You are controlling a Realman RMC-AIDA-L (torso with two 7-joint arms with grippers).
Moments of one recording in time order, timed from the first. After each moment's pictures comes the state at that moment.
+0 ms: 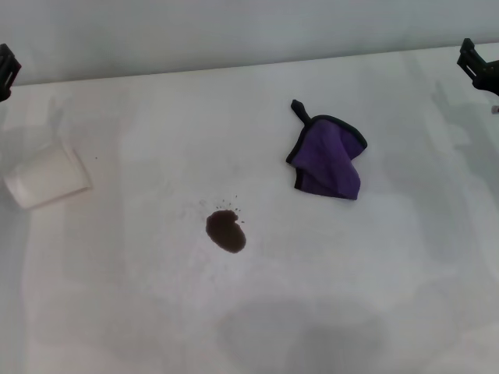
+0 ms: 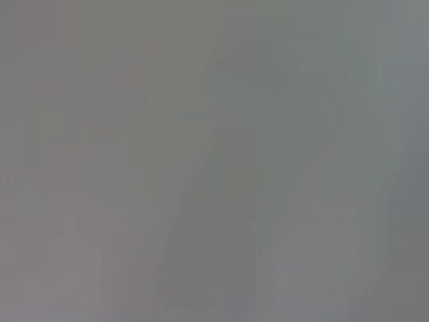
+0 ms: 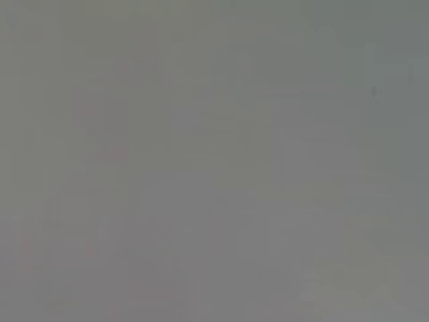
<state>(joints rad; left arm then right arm) -0.67 -2.08 2.69 0.10 -1.52 0.93 -0.31 0.55 2.03 -0.63 -0.04 2.46 0.93 -2.81</state>
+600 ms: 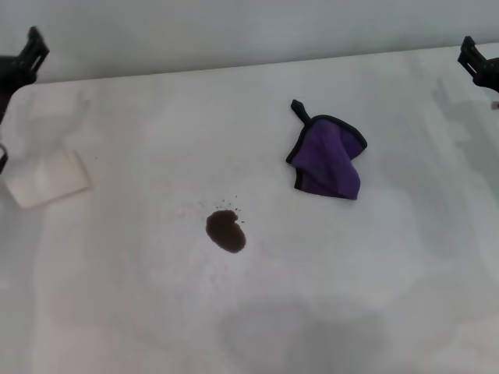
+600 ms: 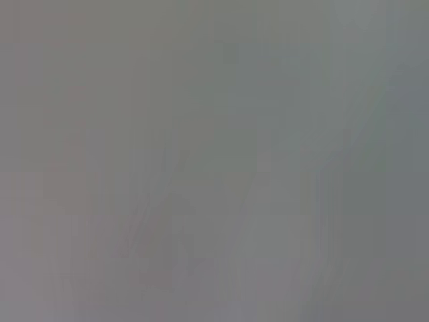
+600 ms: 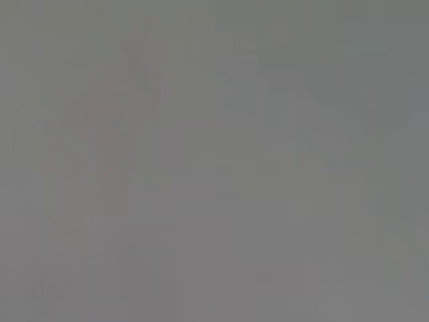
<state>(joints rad) -0.71 -2.07 2.70 0.11 -1.43 0.93 -0.30 0.56 2.02 -0.62 -0.04 2.46 0.89 -2.81</state>
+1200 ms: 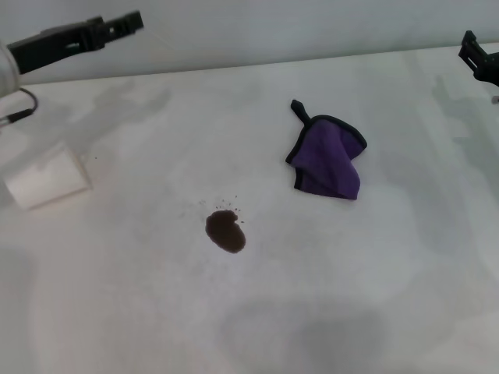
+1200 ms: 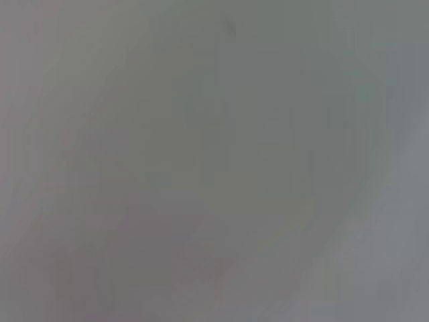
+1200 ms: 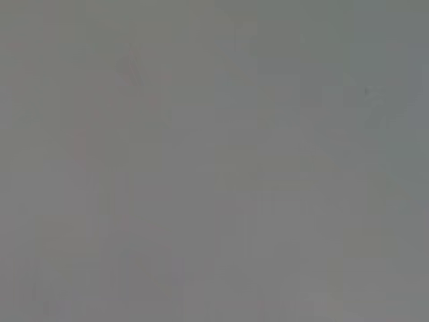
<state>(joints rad) -0.94 -1.89 2.73 -0.07 -0.45 1.03 -1.45 0.57 2.02 -0.62 -0.05 2.47 0.89 -2.81</state>
